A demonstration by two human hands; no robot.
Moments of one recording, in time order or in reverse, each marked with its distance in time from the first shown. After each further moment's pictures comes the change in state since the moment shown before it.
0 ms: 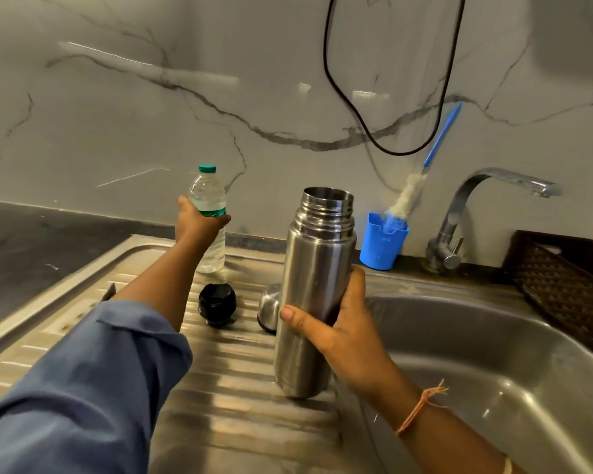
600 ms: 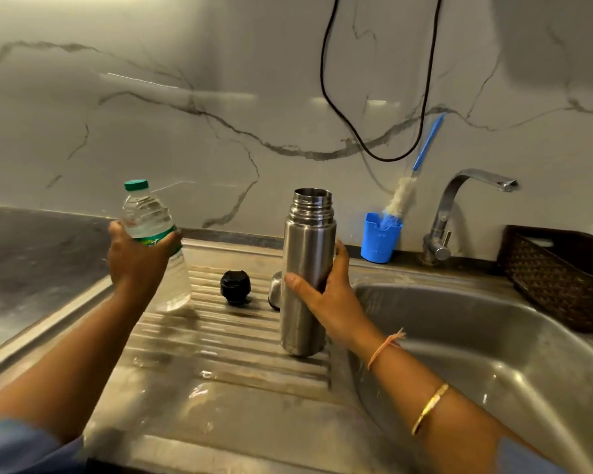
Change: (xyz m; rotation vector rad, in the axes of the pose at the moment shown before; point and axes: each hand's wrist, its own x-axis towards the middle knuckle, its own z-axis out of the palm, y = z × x) left_hand -0.124 0.013 -0.120 0.083 0.352 0.211; right_hand -0.006 -0.004 -0.003 -0.055 -0.031 -0.021
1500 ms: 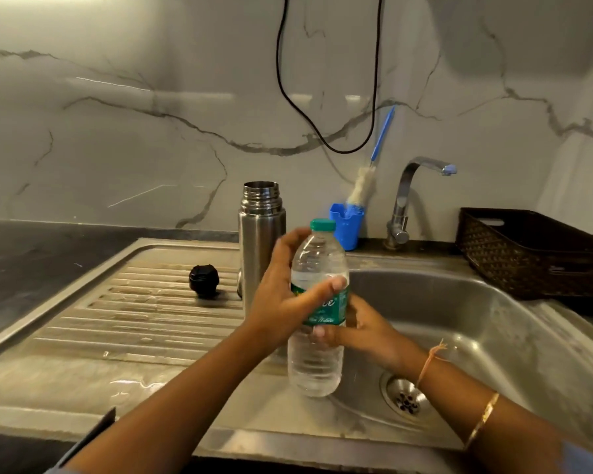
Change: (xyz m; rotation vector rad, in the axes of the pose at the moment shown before) left_hand -0.189 0.127 0.047 -0.569 -0.873 0.270; right_hand -0.079 0.009 -0.087 0.163 -0.335 0.074
